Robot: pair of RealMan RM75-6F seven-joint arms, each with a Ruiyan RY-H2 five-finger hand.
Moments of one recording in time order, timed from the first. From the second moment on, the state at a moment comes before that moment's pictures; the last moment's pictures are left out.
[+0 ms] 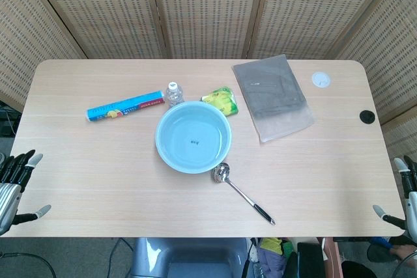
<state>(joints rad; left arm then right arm) -0.06 -0.93 0.03 -1.84 1.58 1.47 0.07 -0.03 -1.06 0.09 -1.63 -1.46 1.56 0.02</state>
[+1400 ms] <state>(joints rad) -0.14 -1.02 -0.02 -1.84 1.37 1.33 0.26 0.42 -1.35 -0.08 -1.07 -2.16 1.46 0.10</state>
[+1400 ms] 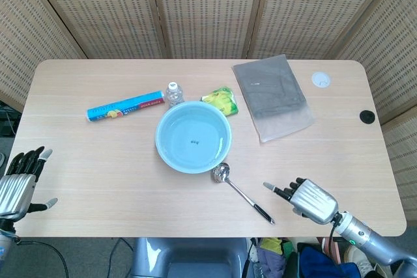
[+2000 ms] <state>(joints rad) -0.15 -1.03 -0.03 -1.83 1.32 1.31 0.28 0.67 -1.47 -0.16 -1.06 -2.29 1.30 -0.04</state>
